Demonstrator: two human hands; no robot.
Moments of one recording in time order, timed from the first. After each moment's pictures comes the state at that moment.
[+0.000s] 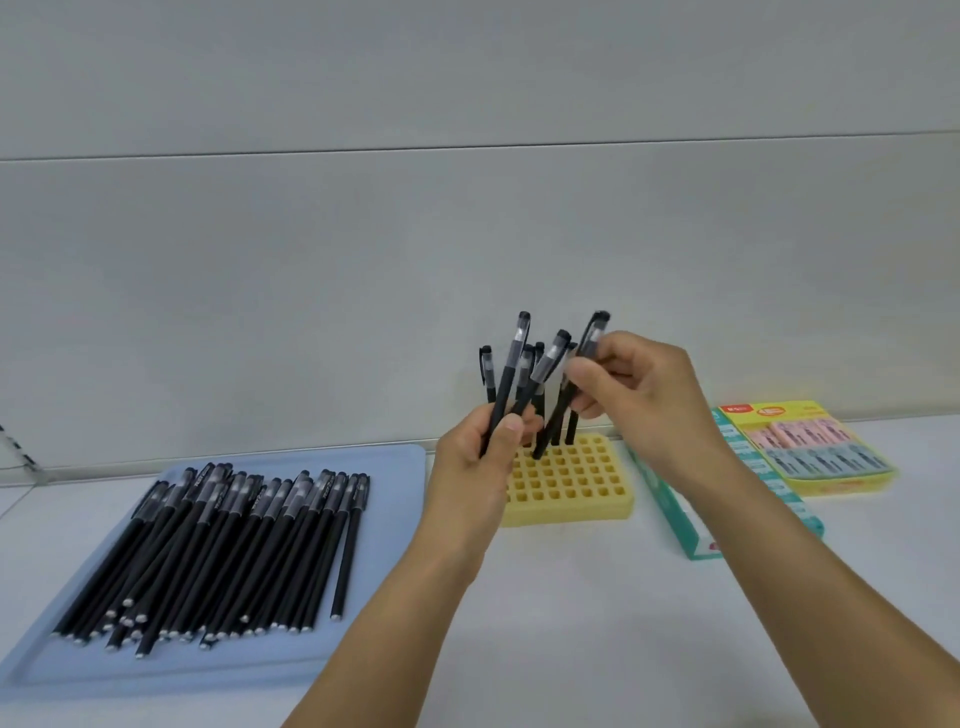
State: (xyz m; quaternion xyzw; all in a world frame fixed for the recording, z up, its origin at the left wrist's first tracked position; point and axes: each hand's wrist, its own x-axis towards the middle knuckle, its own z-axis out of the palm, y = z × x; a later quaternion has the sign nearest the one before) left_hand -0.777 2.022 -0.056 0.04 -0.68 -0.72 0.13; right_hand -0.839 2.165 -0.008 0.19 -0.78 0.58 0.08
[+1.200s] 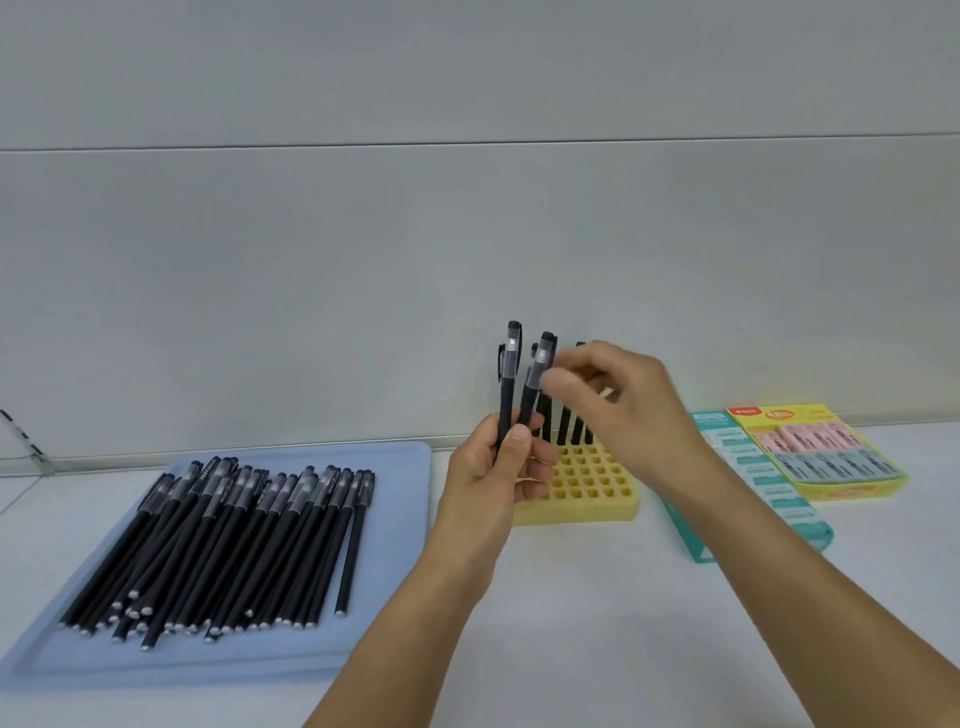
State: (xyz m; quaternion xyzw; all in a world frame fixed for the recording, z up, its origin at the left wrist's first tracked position) left_hand -0.773 2.026 -0.067 0.01 -0.63 -0.77 0.11; right_hand -0.839 2.153 -0.016 0.23 -0.82 0.52 0.10
